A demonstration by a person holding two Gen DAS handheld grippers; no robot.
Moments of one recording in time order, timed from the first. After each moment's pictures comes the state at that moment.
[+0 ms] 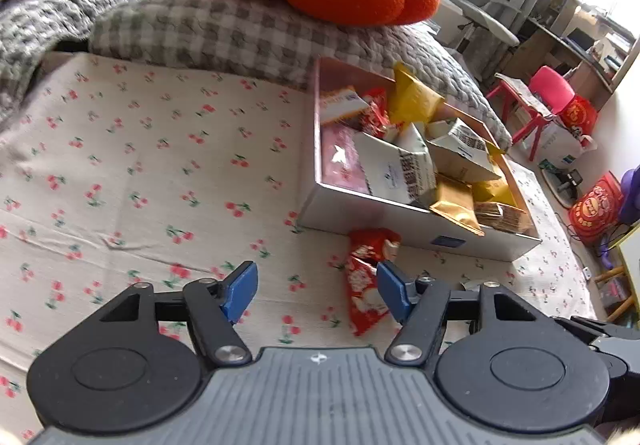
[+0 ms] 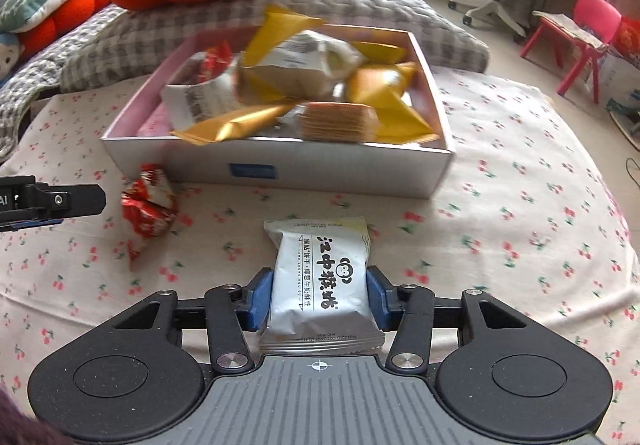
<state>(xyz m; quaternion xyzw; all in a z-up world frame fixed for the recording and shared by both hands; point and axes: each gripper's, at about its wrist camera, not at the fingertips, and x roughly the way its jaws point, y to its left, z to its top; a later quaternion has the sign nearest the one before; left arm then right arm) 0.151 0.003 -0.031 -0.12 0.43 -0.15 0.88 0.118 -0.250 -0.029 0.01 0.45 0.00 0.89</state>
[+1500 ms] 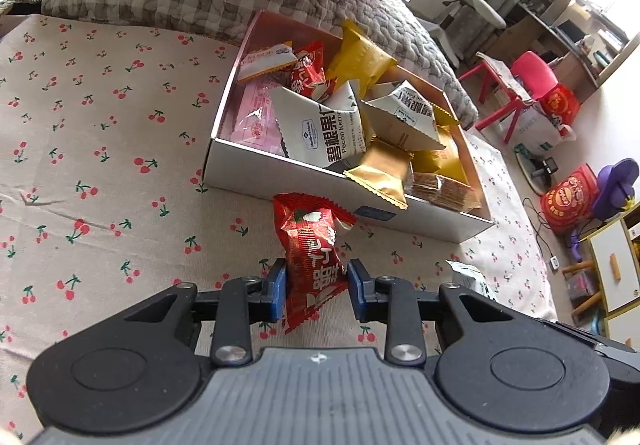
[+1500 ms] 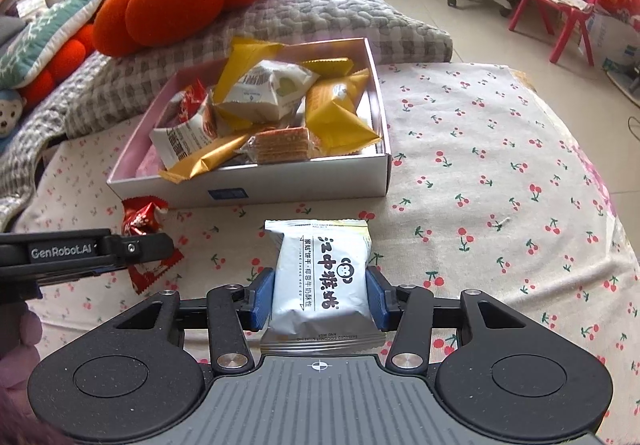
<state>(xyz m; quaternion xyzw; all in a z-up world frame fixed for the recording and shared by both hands) 0.140 -0.037 -0.026 -0.15 0.47 -0.18 0.85 0.102 -0.289 0.002 0.09 0.45 0.01 0.89</state>
